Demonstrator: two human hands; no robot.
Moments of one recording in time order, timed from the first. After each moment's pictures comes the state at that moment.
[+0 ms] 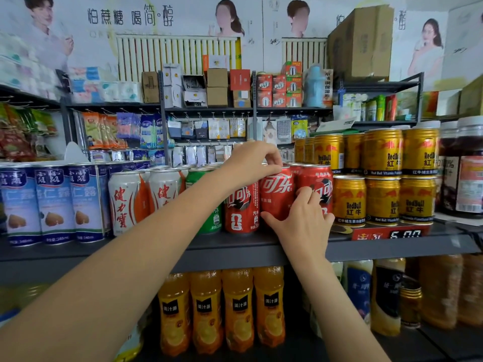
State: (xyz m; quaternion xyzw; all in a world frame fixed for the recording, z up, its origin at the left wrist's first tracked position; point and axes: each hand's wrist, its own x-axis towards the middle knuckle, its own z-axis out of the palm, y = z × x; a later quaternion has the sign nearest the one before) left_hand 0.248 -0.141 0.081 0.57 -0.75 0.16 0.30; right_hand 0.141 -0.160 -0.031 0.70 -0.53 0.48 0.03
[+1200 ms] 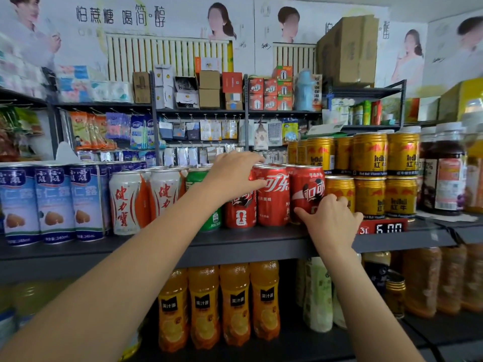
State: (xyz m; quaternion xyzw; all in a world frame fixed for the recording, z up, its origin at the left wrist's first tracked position) left_hand 0.261 -0.116 0.065 0.63 -0.71 0.25 0.21; right_hand 0.100 -0.171 -0.023 0.64 -0.63 0.43 0.06
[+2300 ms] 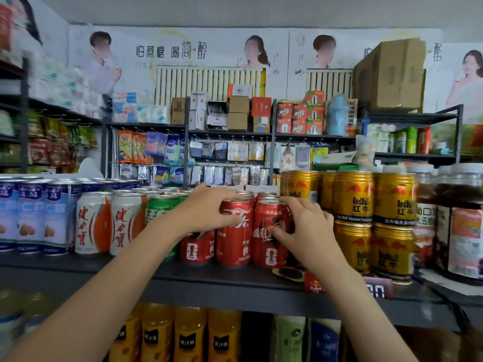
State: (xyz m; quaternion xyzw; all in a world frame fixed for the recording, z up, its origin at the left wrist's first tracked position) left_hand 0.216 -0.133 0.072 0.71 -0.66 0.16 0.21; right_hand 0.043 -0.217 0.031 0.84 -0.34 0.42 0.05
